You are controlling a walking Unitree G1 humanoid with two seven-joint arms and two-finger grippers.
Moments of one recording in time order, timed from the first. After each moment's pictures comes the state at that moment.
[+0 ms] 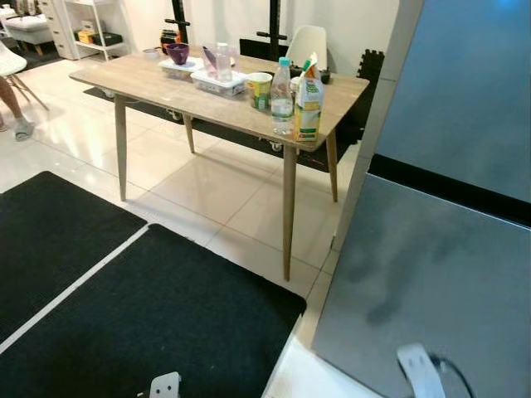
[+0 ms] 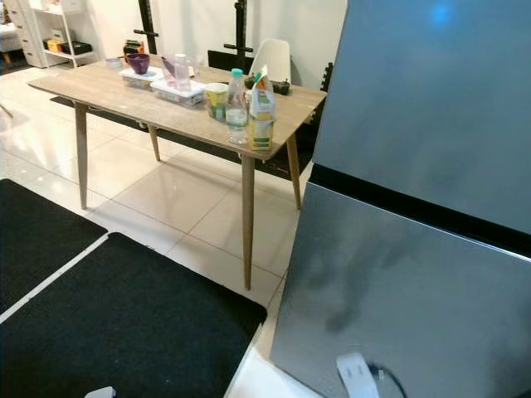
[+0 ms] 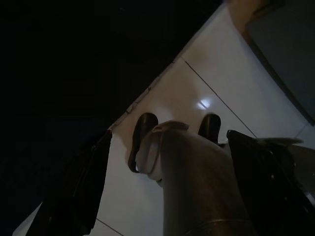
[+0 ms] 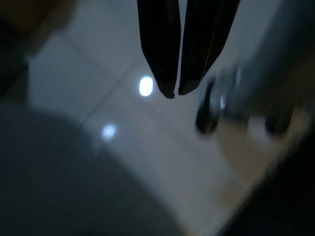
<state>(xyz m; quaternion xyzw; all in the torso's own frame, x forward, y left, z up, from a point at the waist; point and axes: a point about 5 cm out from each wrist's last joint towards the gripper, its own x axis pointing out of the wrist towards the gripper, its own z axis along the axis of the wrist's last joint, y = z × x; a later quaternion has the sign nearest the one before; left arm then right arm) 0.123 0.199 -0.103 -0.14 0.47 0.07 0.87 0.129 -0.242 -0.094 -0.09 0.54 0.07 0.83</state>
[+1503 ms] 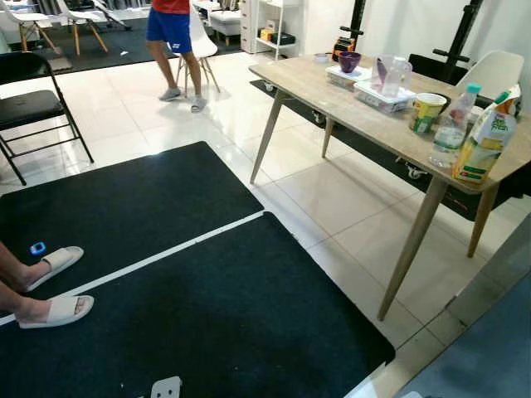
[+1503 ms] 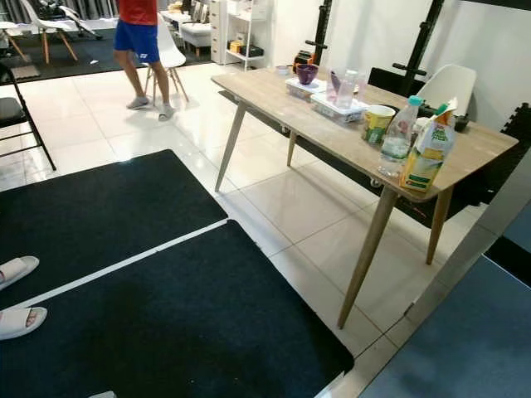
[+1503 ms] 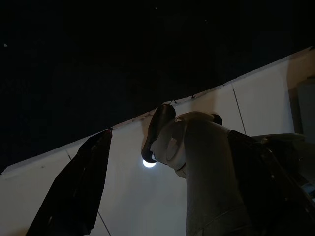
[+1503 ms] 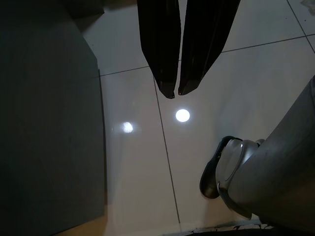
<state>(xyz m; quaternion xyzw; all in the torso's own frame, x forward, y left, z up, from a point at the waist) 0.120 0.199 -0.105 -0.12 0.49 0.06 0.86 0.116 -0.240 -0.099 -0.17 0.58 0.14 0.79</state>
